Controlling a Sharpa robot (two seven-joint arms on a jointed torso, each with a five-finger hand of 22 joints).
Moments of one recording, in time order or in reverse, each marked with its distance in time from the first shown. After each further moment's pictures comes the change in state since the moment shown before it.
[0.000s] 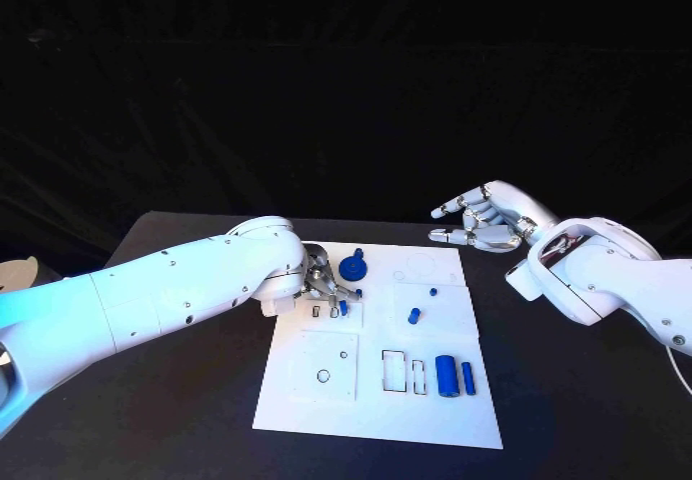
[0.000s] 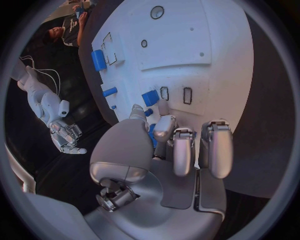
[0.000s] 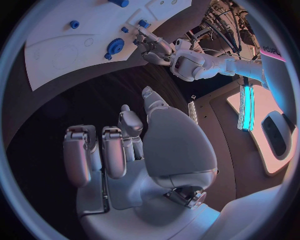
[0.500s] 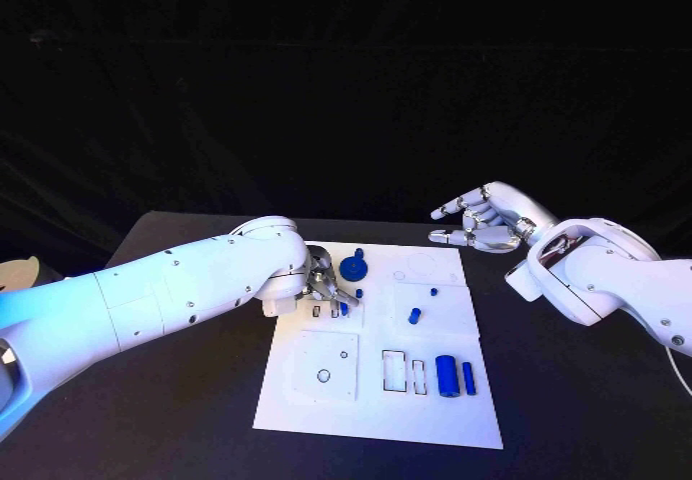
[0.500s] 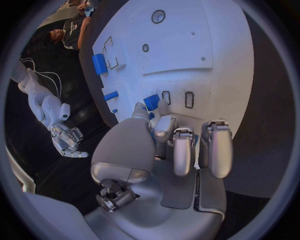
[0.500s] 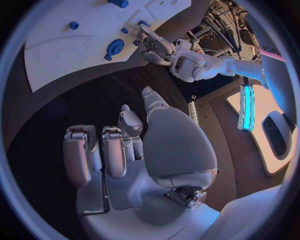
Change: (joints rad) left arm 0.000 0.008 0.000 -0.002 -0.002 0.035 -0.001; left_hand 0.061 0.007 0.005 -0.005 0.012 -0.003 -0.004 0.004 0.020 0.004 0.004 0.000 0.004 0.000 0.000 0.000 0.000 0.000 -0.004 -0.004 0.004 0.000; right arm -0.001 0.005 0.000 -0.004 0.000 0.006 -0.003; right_hand 0.000 0.000 0.000 0.000 0.000 0.000 0.000 0.000 0.000 0.000 0.000 0.000 0.000 0.000 0.000 0.000 0.000 0.000 0.000 0.000 0.000 0.000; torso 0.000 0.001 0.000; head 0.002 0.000
